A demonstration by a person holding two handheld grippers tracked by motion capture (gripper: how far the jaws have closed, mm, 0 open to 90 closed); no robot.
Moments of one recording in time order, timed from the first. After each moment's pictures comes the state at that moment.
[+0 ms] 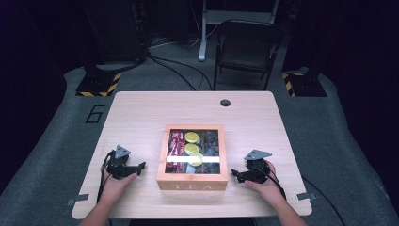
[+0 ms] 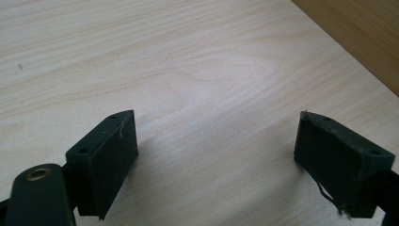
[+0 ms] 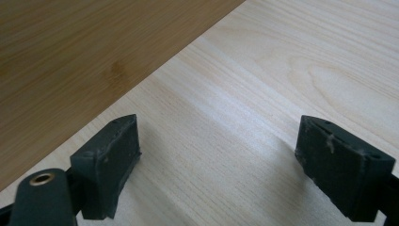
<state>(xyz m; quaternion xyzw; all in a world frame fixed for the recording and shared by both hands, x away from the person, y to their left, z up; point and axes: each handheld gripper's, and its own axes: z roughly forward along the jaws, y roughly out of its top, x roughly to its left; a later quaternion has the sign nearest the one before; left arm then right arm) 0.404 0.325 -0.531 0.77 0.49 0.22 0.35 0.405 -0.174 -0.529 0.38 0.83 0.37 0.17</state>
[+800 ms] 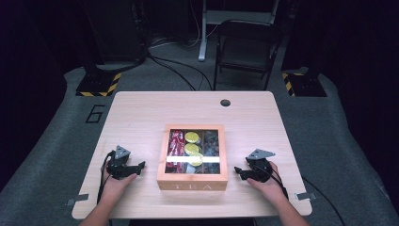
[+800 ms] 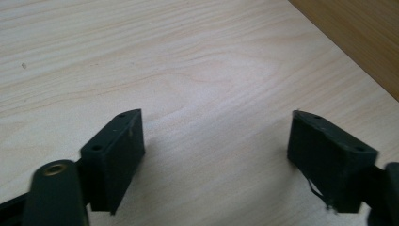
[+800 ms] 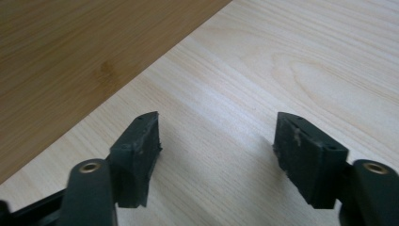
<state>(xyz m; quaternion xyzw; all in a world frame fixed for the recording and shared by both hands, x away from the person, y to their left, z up) 0.401 0.325 -0.528 0.77 0.49 0.22 0.35 0.404 -0.182 -0.525 0.39 0.83 0.37 0.17</state>
